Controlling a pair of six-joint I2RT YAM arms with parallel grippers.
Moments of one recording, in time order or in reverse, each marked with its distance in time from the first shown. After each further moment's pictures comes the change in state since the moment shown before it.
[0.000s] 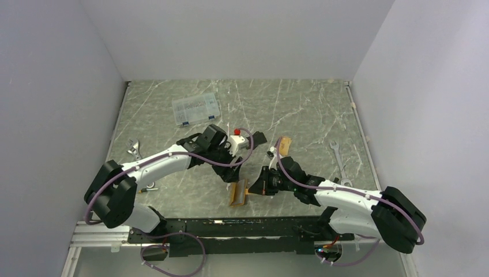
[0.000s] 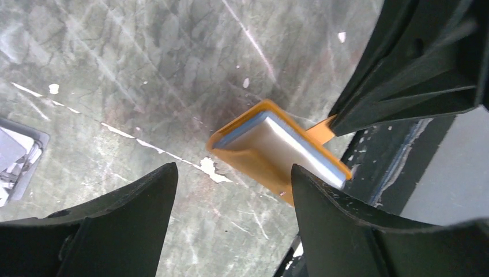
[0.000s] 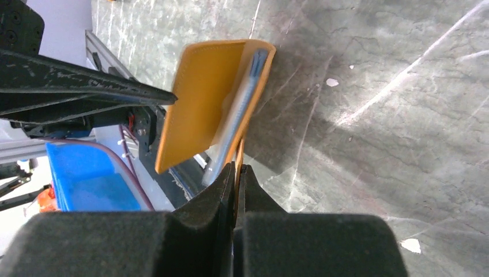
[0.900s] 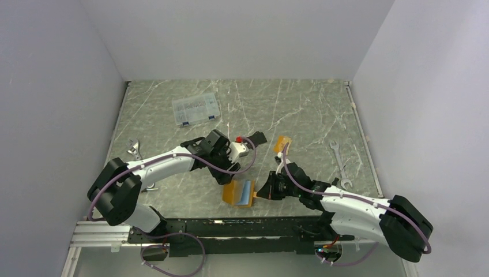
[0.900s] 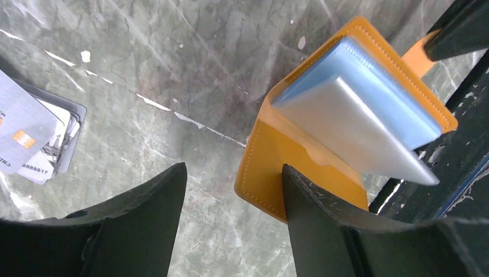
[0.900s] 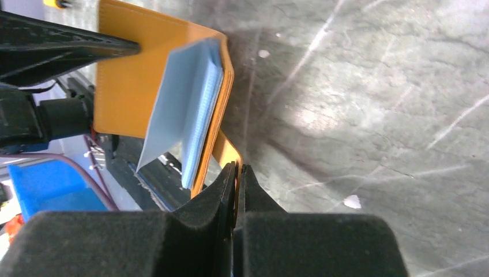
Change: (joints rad) left arm -0.032 0.036 -0.021 -0.038 -0.188 0.156; right arm 0.001 -0.118 -0.072 -0.105 0.100 0.004
